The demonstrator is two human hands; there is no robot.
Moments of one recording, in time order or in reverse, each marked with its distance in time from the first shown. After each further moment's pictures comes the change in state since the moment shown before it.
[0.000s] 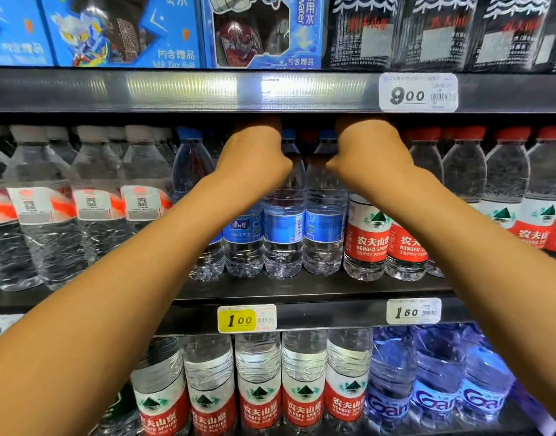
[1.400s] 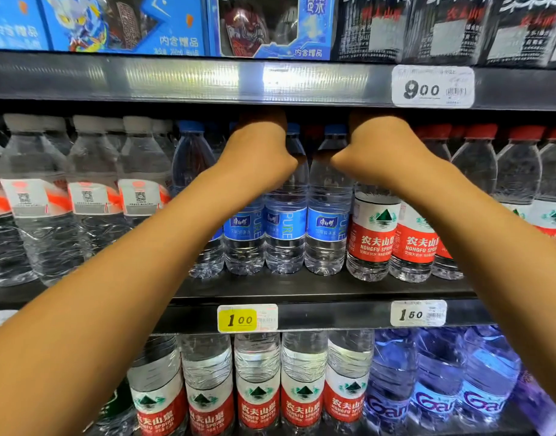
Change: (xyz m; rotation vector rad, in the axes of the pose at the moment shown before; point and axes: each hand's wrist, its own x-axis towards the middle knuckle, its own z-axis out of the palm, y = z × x) left_hand 0.001 -0.004 0.003 -0.024 -0.013 0.015; right_hand -0.002 -0.002 -0.012 -0.043 -0.141 -0.001
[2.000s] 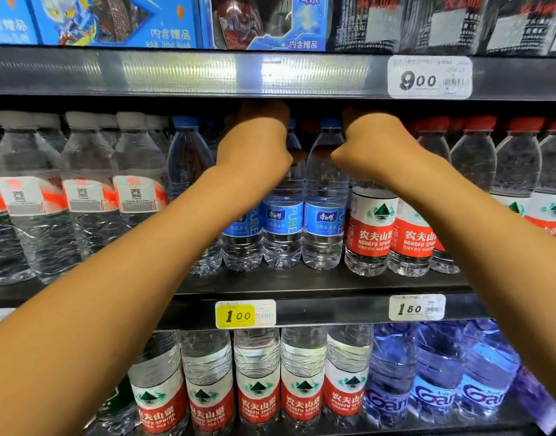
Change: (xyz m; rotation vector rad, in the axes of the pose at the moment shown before) left_hand -0.003 0.005 0.002 0.060 0.086 0.048; right_hand 0.005 0.005 0.011 0.057 0.041 -0.034
